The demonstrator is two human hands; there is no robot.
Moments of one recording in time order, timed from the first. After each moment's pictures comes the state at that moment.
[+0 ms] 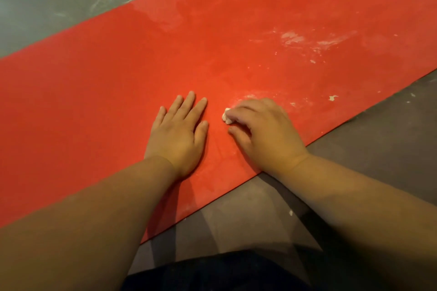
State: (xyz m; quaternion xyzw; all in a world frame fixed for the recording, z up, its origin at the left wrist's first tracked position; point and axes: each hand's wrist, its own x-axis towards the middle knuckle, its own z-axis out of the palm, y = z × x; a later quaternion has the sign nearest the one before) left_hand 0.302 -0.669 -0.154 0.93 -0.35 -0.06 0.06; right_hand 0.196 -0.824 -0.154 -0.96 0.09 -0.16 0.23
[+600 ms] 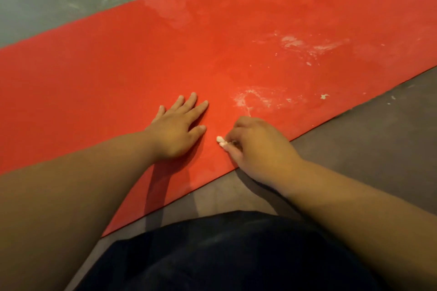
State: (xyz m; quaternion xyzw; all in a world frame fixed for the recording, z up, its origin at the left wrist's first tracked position) left_hand 0.304 -0.651 -0.122 0.90 -0.38 -0.22 0.01; right_hand 0.167 -0.792 -0.125 -0.97 0.04 -0.05 0.23
